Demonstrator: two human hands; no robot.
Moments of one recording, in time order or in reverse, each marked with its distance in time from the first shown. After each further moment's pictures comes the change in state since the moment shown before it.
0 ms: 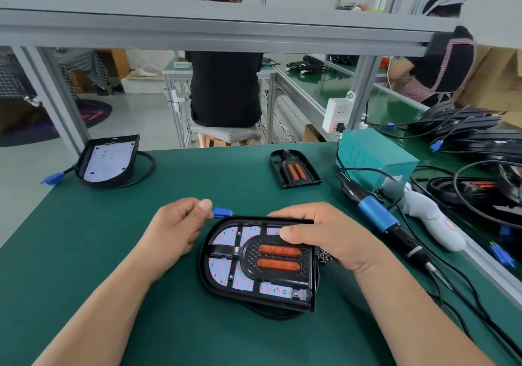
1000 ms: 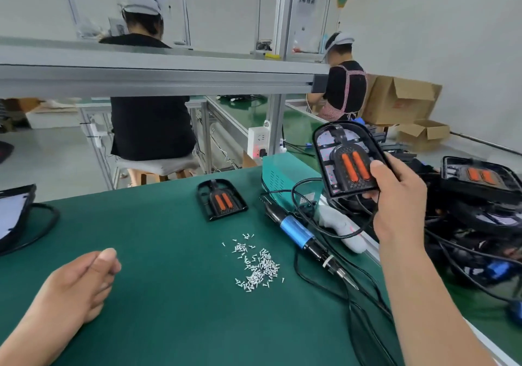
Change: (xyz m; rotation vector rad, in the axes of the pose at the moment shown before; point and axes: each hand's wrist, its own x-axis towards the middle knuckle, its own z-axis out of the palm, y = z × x) left_hand 0.027 -0.044 -0.026 0.011 0.007 -0.014; right_hand -0.108 -0.039 -0.157 0.020 1.312 -0.508
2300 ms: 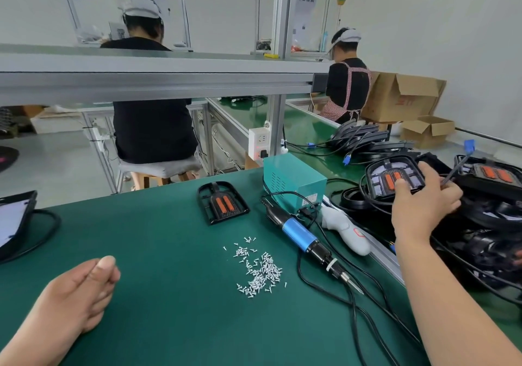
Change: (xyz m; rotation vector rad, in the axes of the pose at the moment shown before) left_hand 0.012 -0.015 -0.008 -0.035 -0.087 0.021; right_hand 0.052 0.069 -0.050 -0.771 0.410 -0.081
